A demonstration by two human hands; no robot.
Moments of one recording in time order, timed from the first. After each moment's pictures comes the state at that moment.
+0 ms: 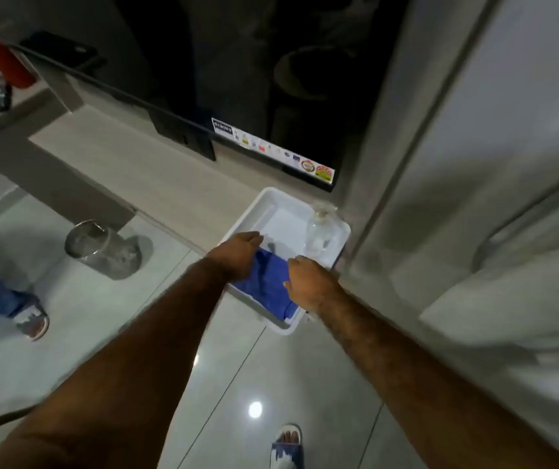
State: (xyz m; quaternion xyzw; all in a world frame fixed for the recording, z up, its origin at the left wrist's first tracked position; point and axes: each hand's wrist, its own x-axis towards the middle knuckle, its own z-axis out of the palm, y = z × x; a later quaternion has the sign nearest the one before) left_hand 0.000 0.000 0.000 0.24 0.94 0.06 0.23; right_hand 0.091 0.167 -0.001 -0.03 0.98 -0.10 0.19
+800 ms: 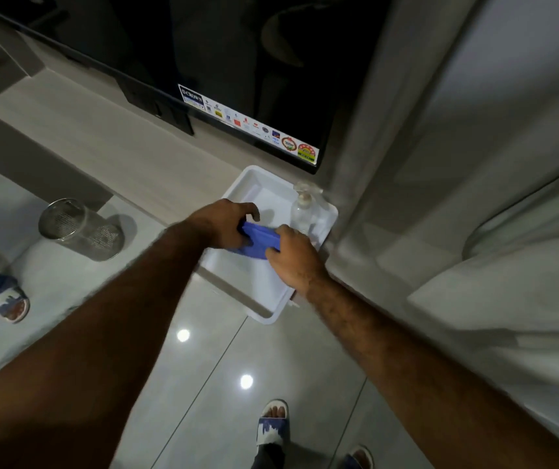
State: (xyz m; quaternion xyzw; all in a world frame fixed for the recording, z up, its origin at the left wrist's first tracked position) left_hand -0.030 0.020 0.025 0.26 0.93 0.08 0.25; right_hand 0.074 0.174 -0.002 0.09 0.93 -0.33 0.11
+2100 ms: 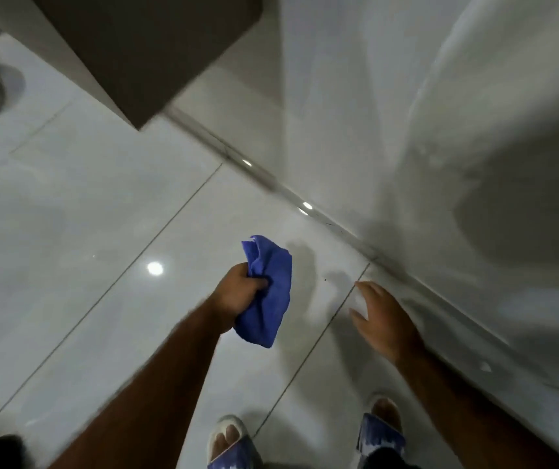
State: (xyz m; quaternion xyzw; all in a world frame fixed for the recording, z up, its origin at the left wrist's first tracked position) left_hand 0.292 0.219 -0.490 -0.16 0.72 0.54 0.41; right_hand 0.382 0.488 -0.502 0.11 0.93 -0.23 0.26
